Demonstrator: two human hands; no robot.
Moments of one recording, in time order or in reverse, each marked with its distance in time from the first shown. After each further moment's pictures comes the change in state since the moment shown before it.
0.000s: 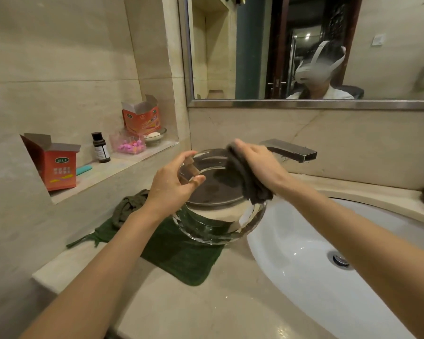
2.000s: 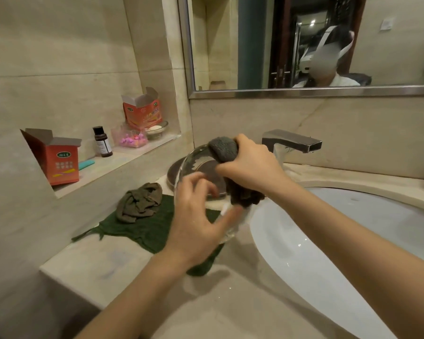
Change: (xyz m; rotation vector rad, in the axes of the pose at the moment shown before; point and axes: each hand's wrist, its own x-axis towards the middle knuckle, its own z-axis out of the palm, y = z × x) left_hand -0.069 0.032 0.029 0.048 0.017 0.058; right_hand -0.016 -0.022 0.019 -0.377 0.036 0.037
